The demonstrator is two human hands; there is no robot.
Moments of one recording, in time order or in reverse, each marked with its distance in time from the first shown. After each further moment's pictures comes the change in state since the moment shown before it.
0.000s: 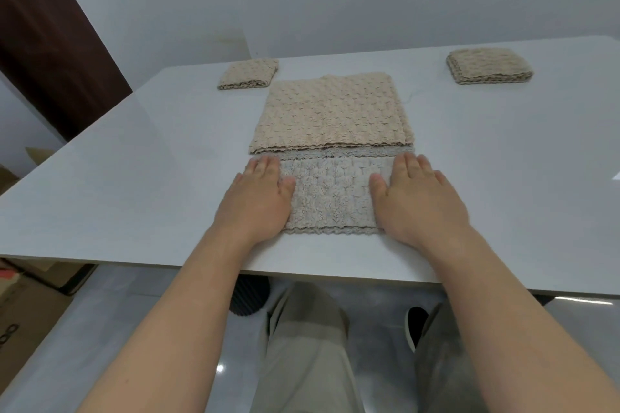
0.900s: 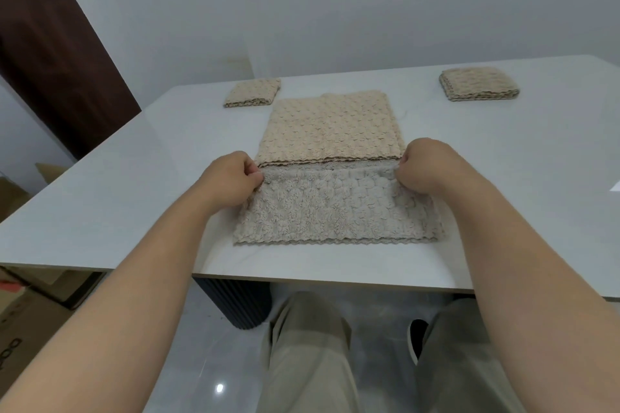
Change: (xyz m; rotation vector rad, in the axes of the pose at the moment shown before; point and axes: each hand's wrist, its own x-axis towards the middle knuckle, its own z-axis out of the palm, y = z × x) left_hand 0.028 -0.033 -0.053 -0.289 0.115 -0.112; right_hand 0.050 0.015 -0.059 0.205 -0.018 0.101
